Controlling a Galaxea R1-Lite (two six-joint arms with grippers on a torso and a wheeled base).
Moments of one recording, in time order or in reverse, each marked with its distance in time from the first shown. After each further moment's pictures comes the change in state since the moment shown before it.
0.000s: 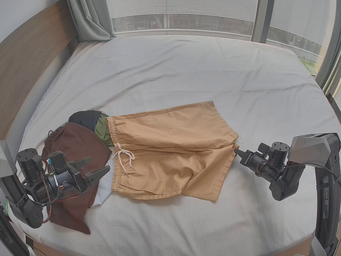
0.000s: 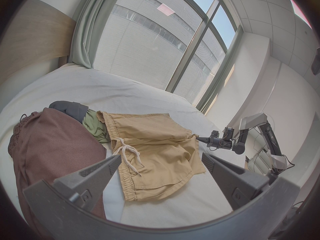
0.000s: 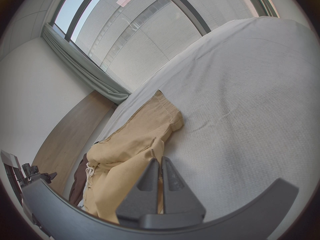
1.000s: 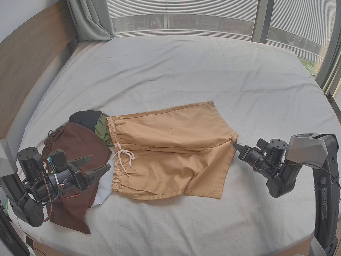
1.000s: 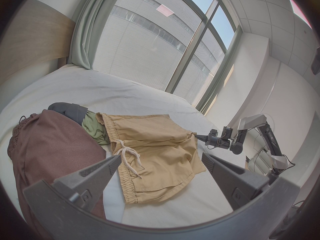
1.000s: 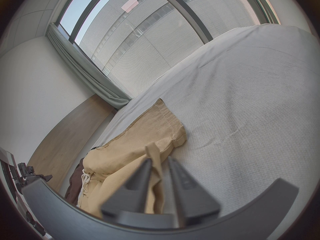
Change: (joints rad) left arm -0.002 0.007 -0.018 0.000 -0.001 0.000; right arm 0.007 0.027 -0.087 -0.002 -0.043 -0.014
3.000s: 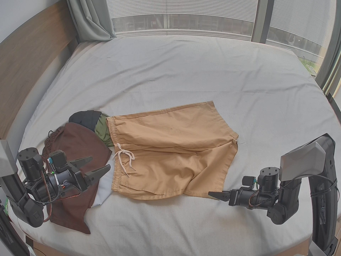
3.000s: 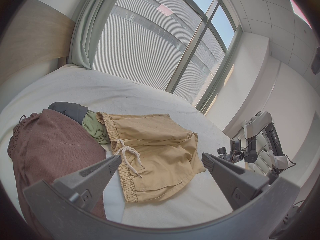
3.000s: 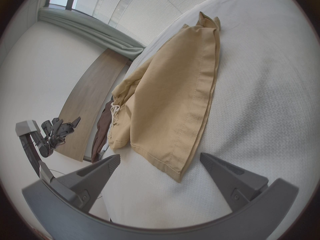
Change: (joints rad) left arm 0.001 0.003 0.004 -0.001 0.000 0.003; right arm 0.163 -0.030 0.417 -0.001 0.244 -0.080
